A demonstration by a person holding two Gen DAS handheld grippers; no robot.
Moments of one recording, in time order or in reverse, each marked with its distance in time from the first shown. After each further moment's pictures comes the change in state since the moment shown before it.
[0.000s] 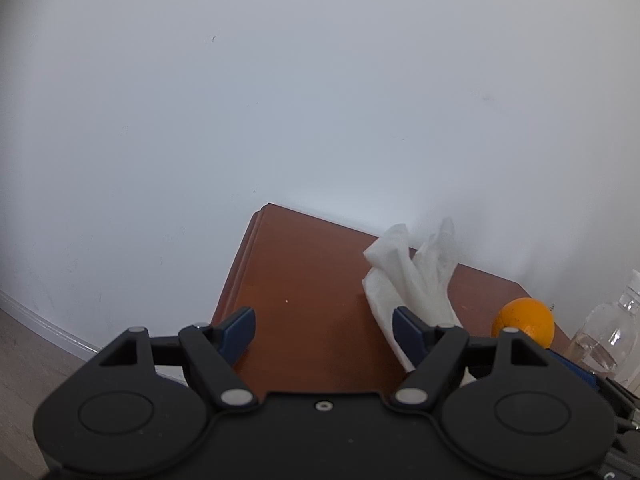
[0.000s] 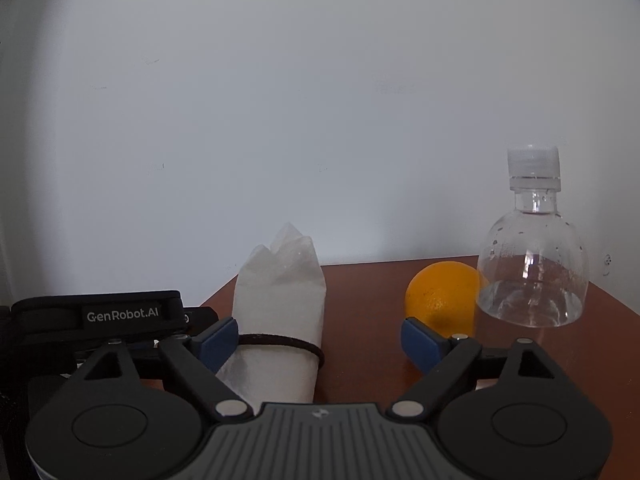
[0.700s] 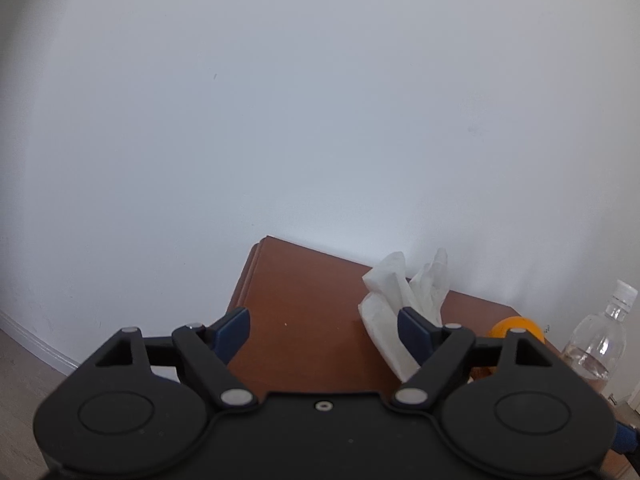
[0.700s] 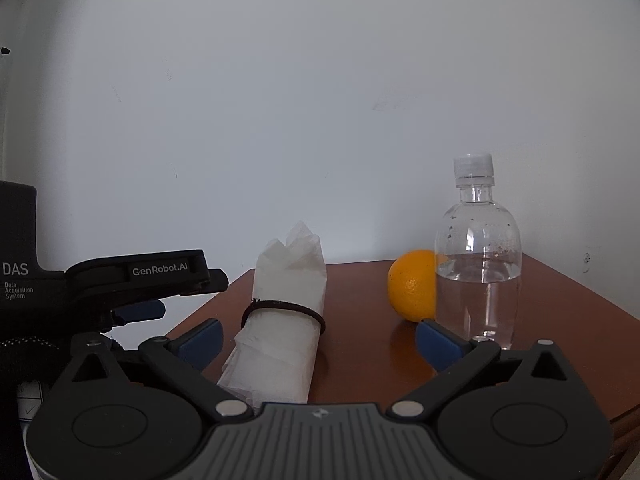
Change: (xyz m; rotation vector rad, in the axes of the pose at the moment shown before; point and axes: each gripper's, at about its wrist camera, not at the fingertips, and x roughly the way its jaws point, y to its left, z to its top) left arm -0.027 0.003 -0.011 0.003 -0.133 -0.003; right arm -0.041 0.034 -0.055 0.003 -0.048 -0.007
